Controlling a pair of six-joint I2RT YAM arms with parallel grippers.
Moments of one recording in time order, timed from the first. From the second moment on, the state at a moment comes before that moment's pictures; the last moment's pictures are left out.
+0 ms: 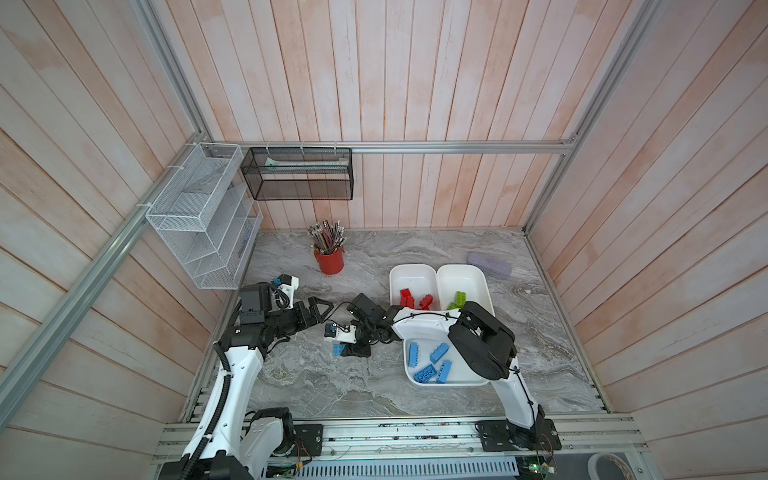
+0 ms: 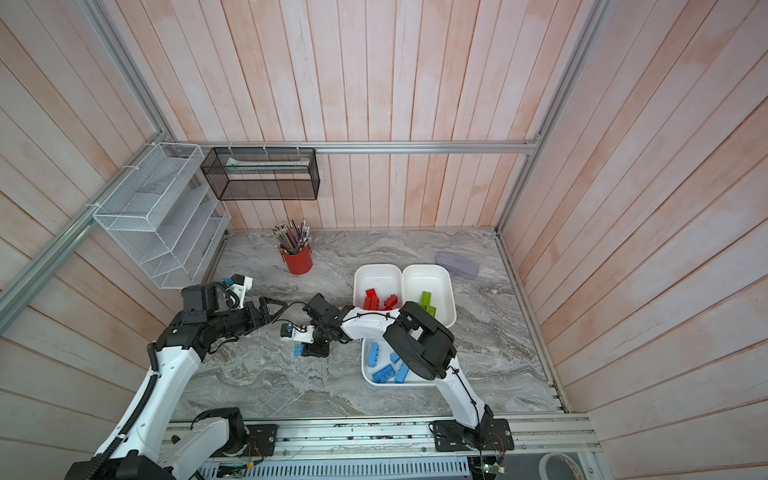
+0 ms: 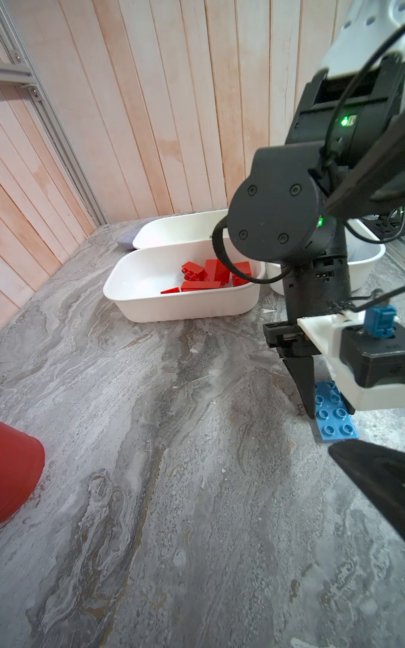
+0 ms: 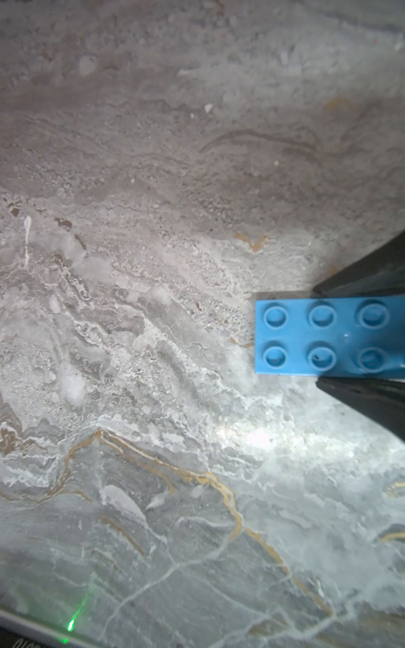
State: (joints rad) left arm 0.09 0.98 0.77 -0.60 0.72 -0.34; right arm 1.04 2.18 1.47 -0.26 -0.40 -0.50
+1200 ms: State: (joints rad) left arm 0.01 0.99 0.78 -0.54 0.82 -0.41; right arm 0.97 1.32 0.98 -0.44 -0.08 0.02
